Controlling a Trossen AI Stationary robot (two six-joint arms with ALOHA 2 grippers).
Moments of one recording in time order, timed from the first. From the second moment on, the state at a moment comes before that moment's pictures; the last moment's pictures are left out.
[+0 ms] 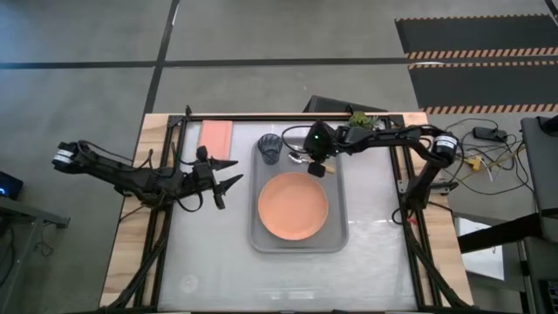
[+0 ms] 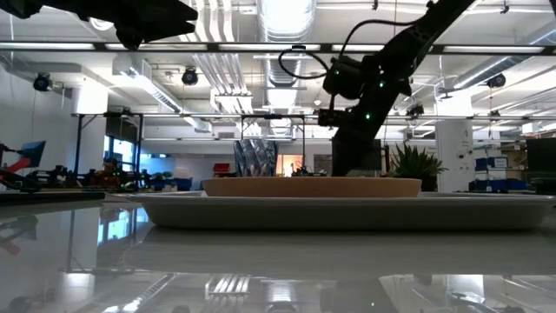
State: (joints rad) left arm -0.26 0.80 0.49 0.30 -0.66 0.03; right arm -0.45 1.73 1.01 -0.28 -0.03 -0.23
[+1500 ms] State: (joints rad) left arm -0.26 0.80 0.48 0.30 -0.66 0.03; right arm -0.38 1.55 0.88 -0.66 -0.16 -0.09
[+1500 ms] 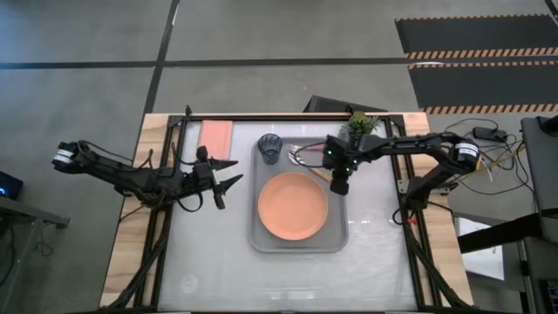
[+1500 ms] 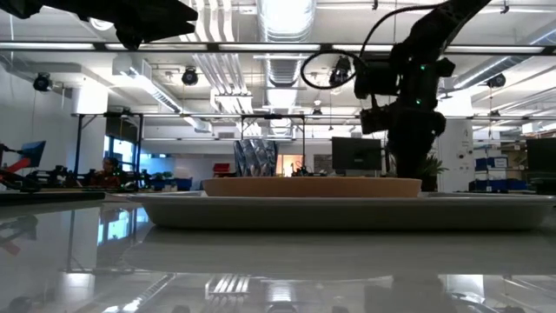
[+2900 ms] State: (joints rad) left arm -0.26 0.80 0.48 0.30 -0.66 0.03; right arm -0.37 1.55 0.72 -0.34 0.07 -0.06
